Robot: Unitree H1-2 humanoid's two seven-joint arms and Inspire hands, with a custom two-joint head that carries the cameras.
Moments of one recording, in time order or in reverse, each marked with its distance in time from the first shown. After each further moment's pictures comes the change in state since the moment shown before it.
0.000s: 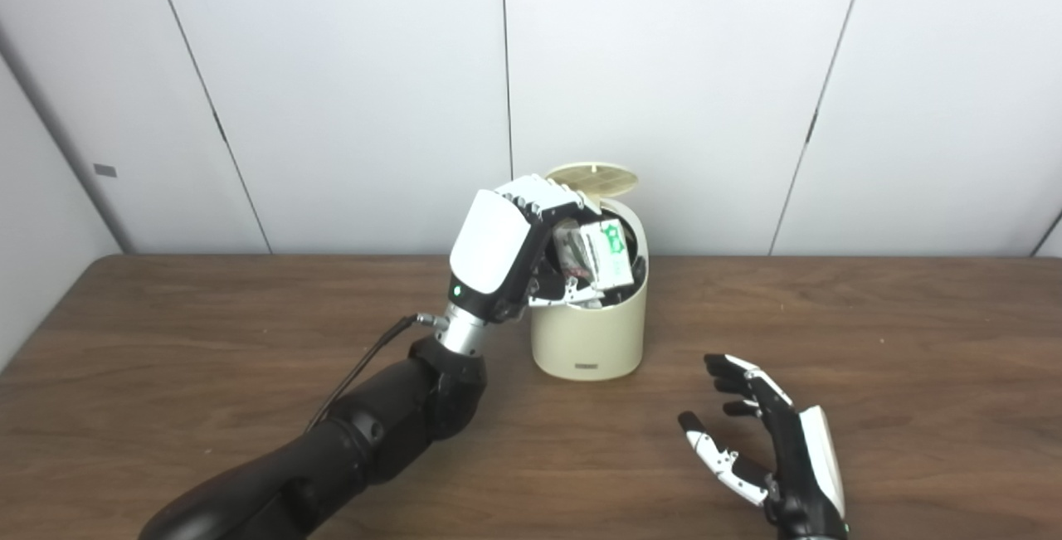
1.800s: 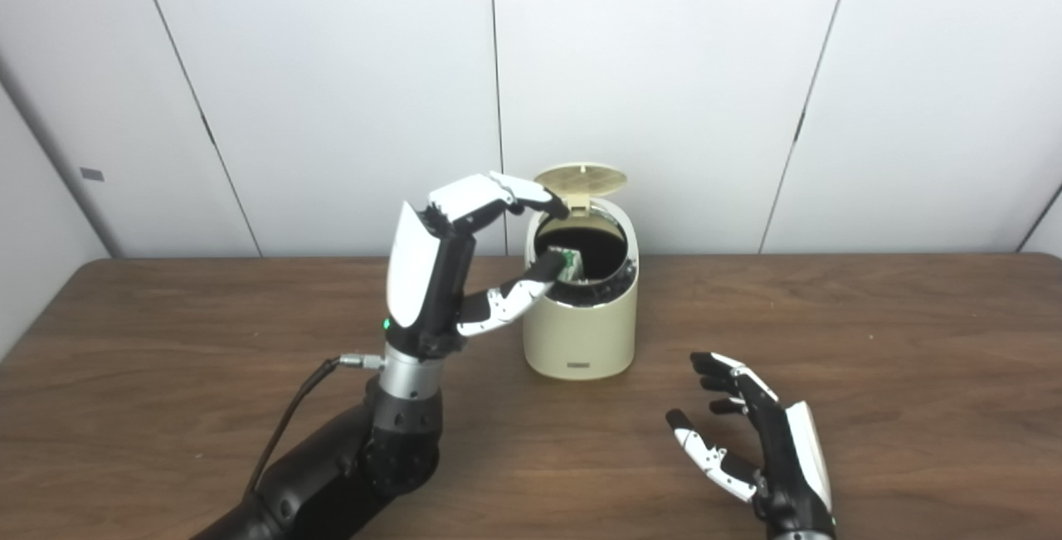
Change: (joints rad) left arm 0.267 0.115 0.243 -0.672 -0.091 0.000 -0.046; right arm -0.008 -0.010 0.001 0.005 0.015 -0.001 0.011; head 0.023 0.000
